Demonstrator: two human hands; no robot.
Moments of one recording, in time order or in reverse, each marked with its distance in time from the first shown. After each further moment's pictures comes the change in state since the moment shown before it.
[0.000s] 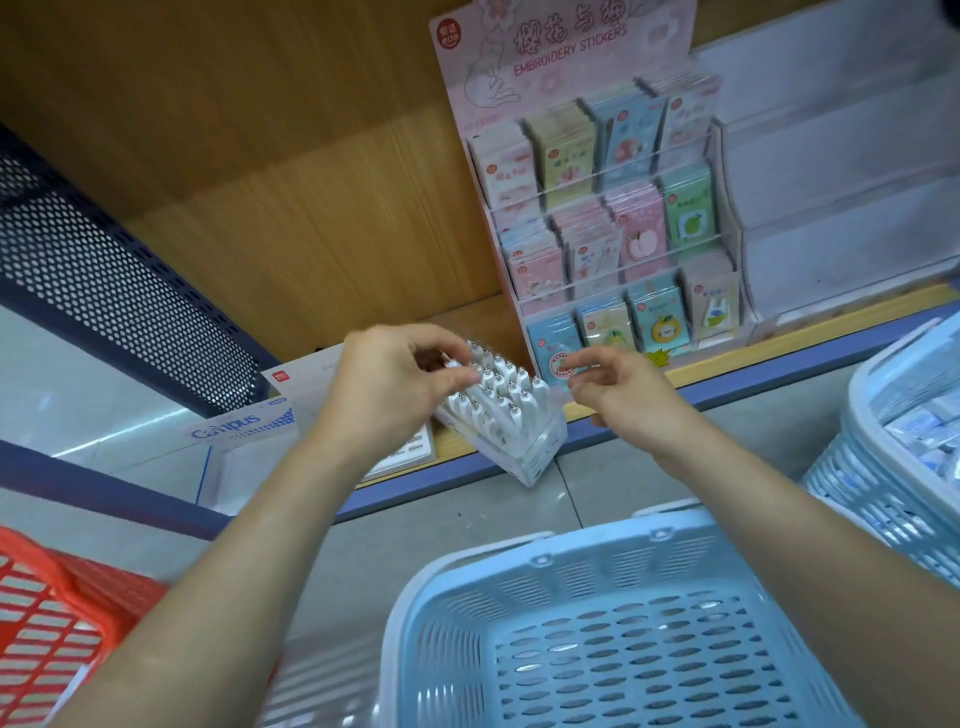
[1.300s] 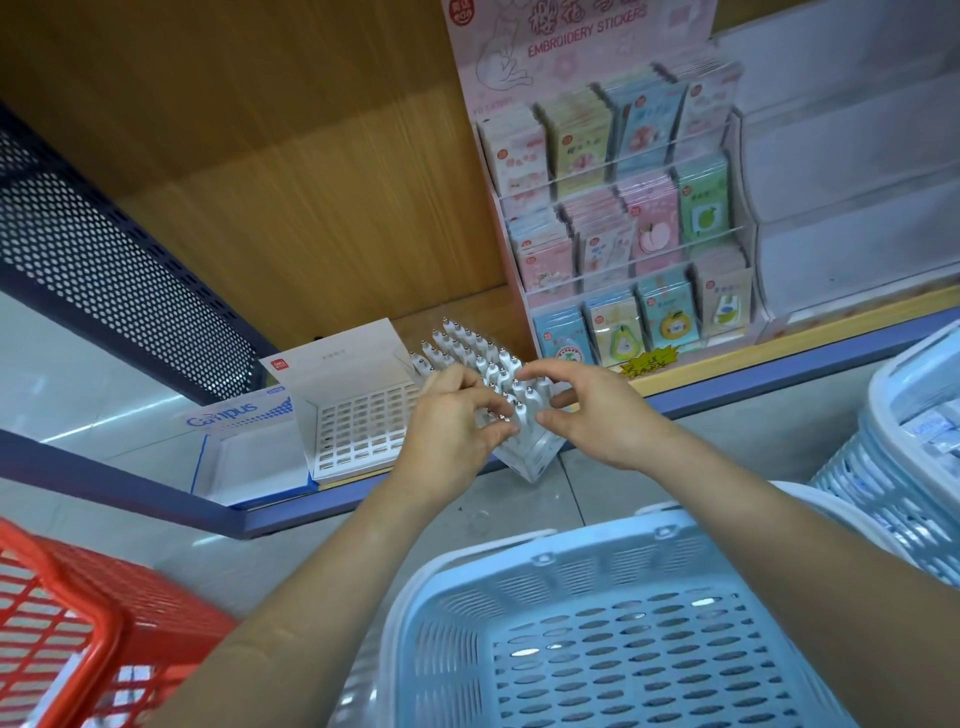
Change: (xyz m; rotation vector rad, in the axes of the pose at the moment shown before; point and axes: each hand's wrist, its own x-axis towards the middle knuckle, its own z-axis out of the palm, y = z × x) left_hand -0.007 -0.056 0.079 0.180 -0.014 0.093; right_hand 0.005 0.003 0.023 -0.370 -0.194 -0.253
